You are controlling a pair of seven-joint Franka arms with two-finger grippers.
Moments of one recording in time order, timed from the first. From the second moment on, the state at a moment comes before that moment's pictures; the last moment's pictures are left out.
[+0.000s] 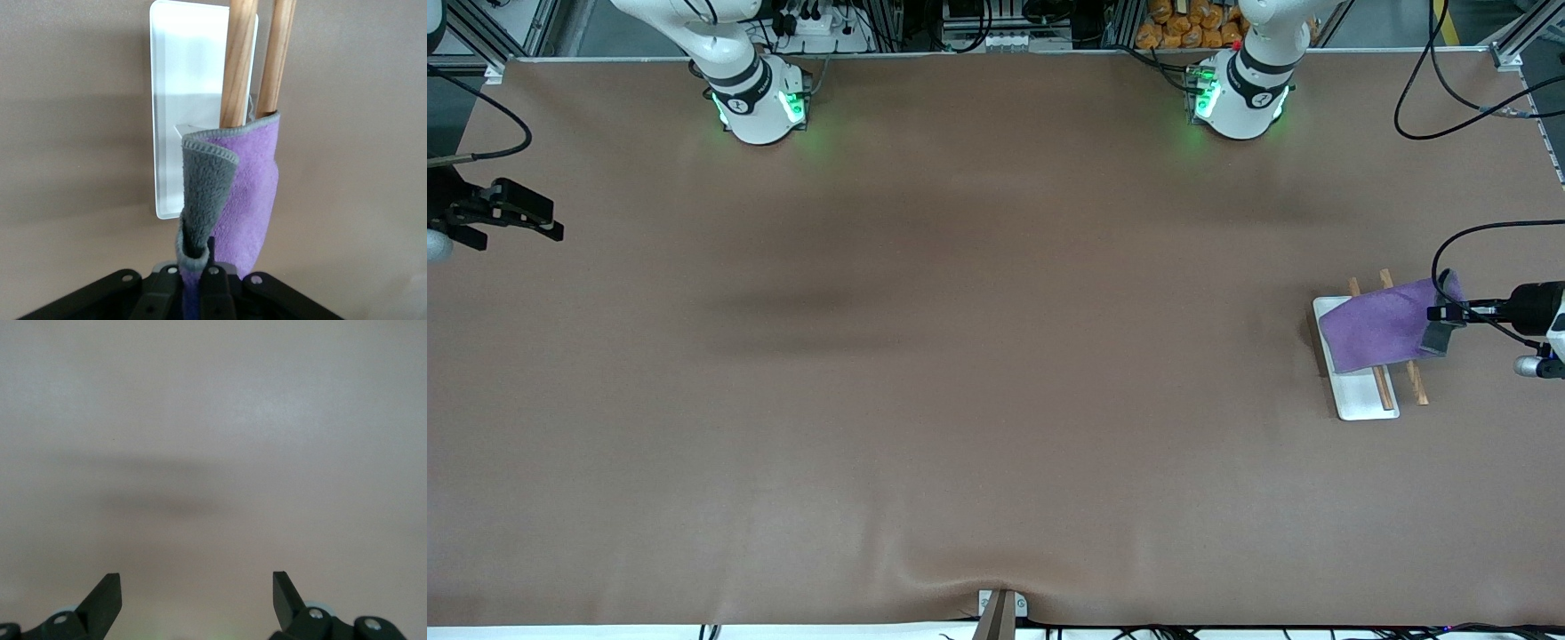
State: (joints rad) left arm 0.40 0.50 0.01 -1.58 -0.20 1.67 0.42; right arm -0.06 -0.01 -0.02 -1.61 0.02 1.53 -0.20
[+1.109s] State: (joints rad) left arm 0.43 0.51 0.00 -1.50 -0.20 1.63 0.51; right arm -0.01 0.00 -0.02 -1.57 0.02 1.51 -0.03
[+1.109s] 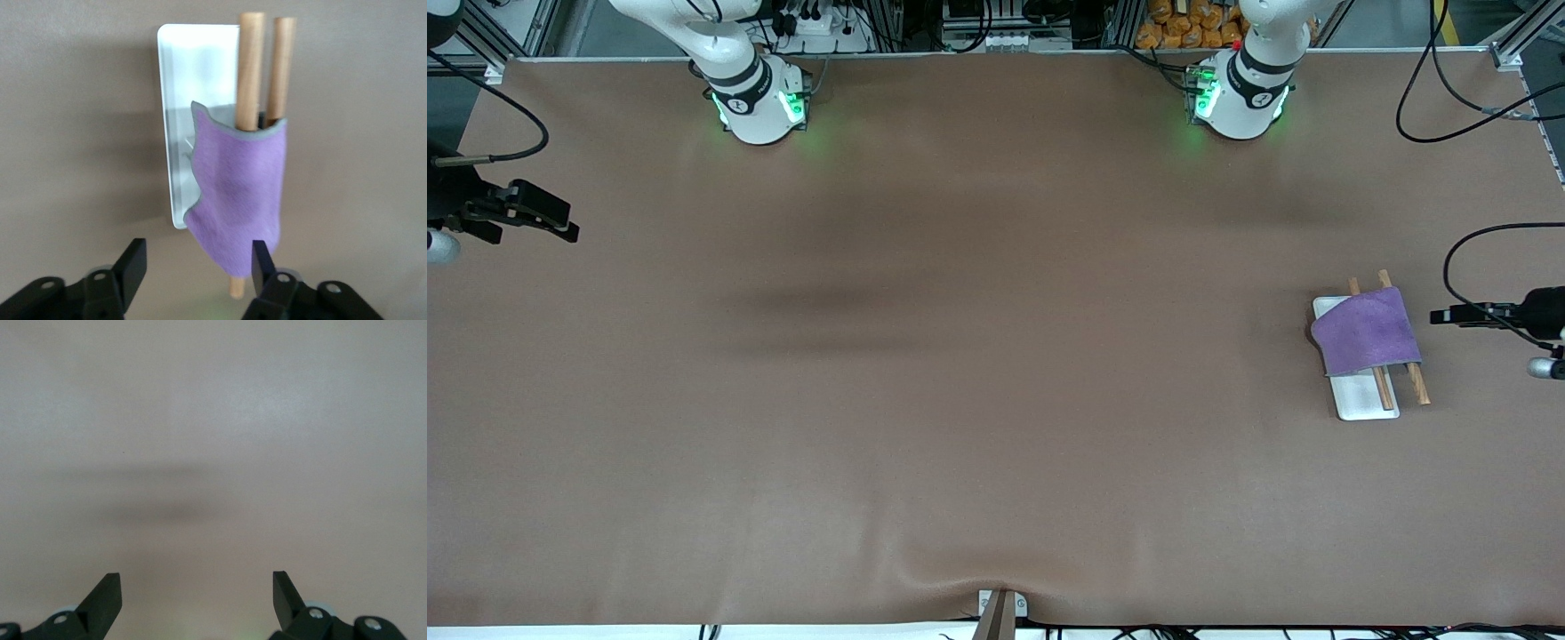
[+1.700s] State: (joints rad) left arm 0.42 0.24 -0.10 -1.47 -0.20 1.48 0.38; right arm -0.01 0.00 -0.02 -1.57 0.02 1.51 -0.03
